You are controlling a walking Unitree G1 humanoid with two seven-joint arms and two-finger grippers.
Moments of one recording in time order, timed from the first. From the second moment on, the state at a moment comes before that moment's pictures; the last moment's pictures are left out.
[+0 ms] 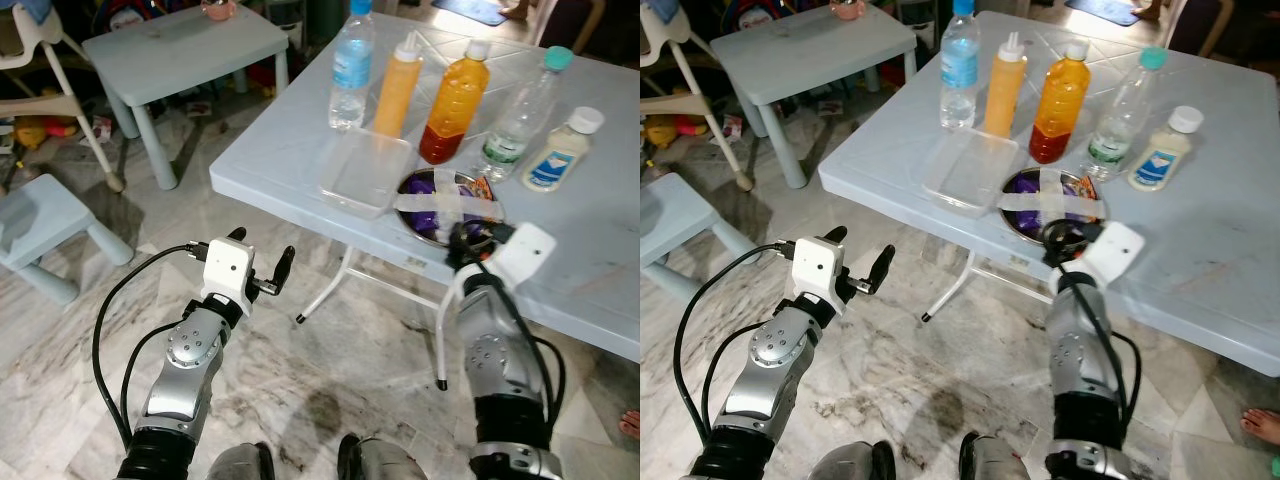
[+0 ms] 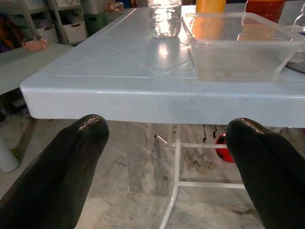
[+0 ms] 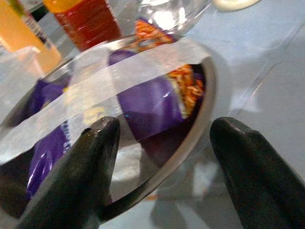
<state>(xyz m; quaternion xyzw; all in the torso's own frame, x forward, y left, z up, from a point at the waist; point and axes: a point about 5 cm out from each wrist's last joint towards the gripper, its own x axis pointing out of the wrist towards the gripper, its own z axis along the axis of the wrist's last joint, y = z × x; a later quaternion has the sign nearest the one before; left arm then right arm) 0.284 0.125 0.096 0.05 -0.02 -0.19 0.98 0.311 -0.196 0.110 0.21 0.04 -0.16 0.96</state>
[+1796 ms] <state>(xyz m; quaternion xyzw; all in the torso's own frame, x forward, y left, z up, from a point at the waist) 0.285 0.123 0.097 0.05 -0.03 -0.19 0.98 0.317 -0.210 0.116 0.39 0.09 -0.21 0.89</state>
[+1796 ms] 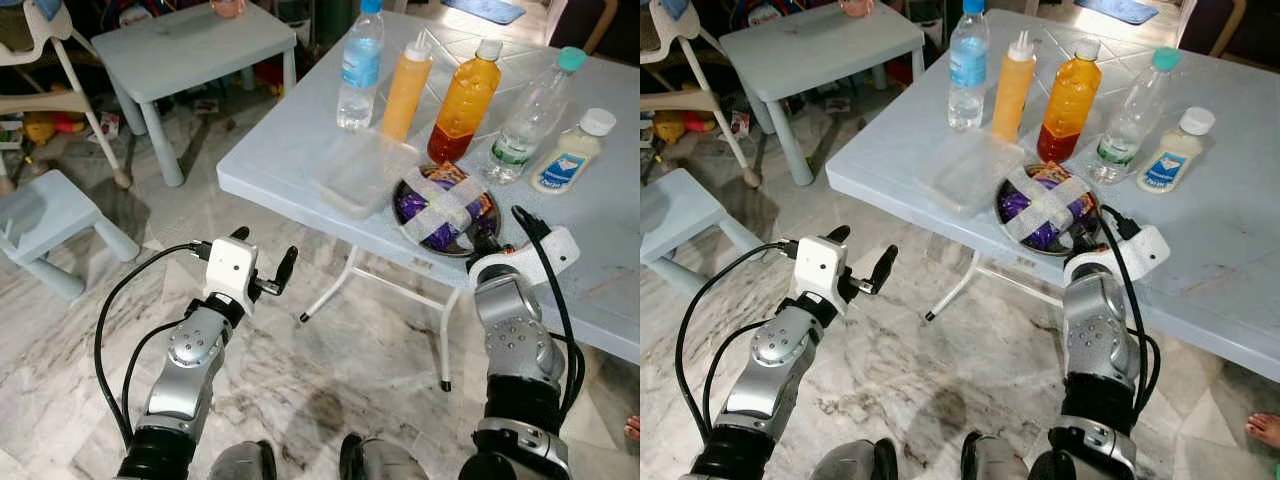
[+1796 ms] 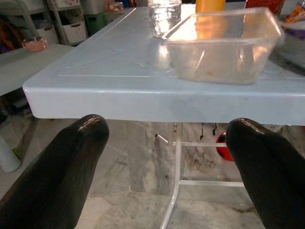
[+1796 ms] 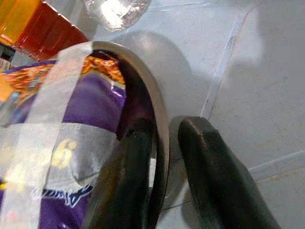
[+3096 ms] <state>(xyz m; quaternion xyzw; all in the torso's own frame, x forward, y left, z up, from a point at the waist) 0.278 0.128 0.086 0.04 0.01 -0.17 0.99 0.278 -0.219 0.117 0.36 0.04 -0.26 0.90</state>
